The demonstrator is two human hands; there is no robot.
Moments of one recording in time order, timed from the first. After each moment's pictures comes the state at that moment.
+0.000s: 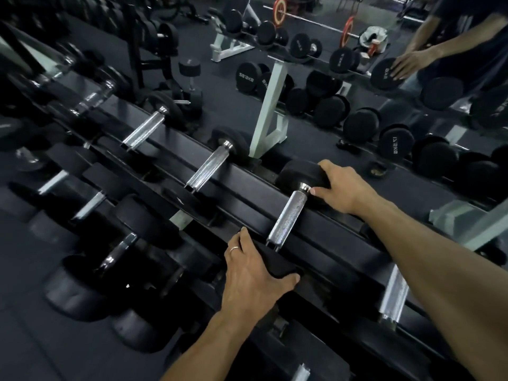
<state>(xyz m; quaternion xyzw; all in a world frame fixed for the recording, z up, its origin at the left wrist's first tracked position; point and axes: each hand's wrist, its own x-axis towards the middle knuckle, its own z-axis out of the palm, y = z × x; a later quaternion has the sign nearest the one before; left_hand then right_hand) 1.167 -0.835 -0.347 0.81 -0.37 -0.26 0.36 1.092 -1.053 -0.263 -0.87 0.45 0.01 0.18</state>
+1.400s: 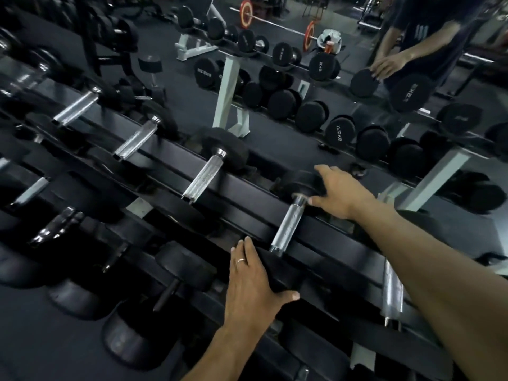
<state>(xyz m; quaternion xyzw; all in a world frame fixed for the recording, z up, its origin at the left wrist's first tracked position) 0.966 -0.822 -0.347 0.80 -0.43 -0.27 0.32 0.888 -1.033 -0.245 -0.87 0.47 0.06 0.11</state>
